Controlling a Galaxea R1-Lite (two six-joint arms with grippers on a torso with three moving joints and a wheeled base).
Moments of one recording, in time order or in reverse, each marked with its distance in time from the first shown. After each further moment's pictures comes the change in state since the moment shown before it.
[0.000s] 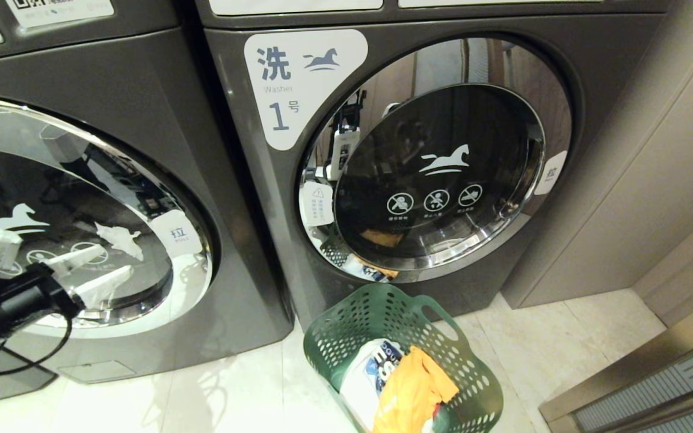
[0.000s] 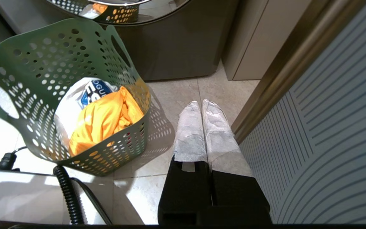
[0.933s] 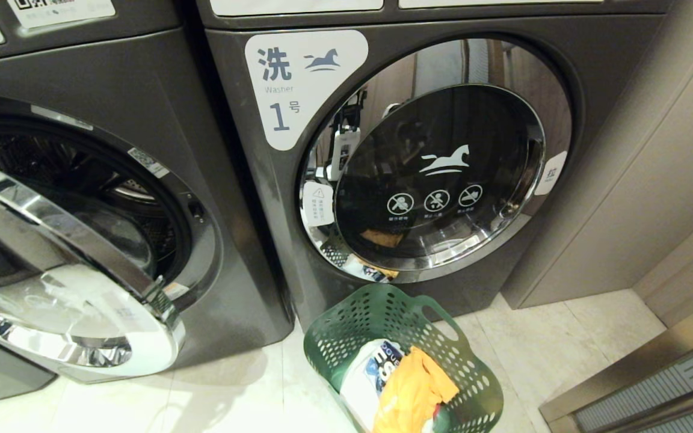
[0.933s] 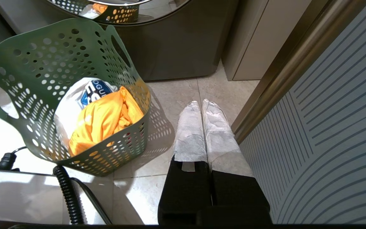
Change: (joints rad) left arm 0.277 -0.954 -0.117 0.054 0.146 -0.579; right arm 0.000 0.000 0.000 0.000 0.000 0.000
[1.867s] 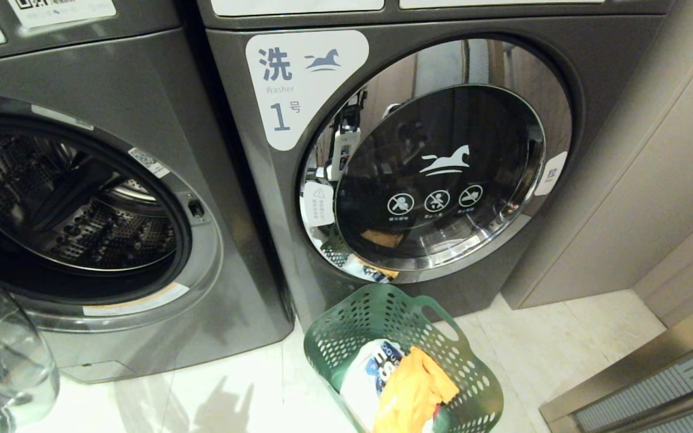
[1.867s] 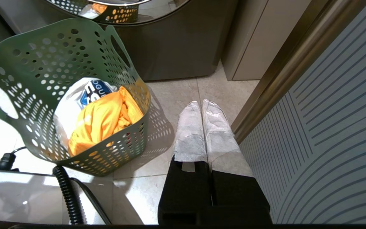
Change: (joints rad) left arm -0.226 -0.265 -0.107 1.601 0.188 0.828; right arm 0.000 0.000 0.000 0.000 0.000 0.000
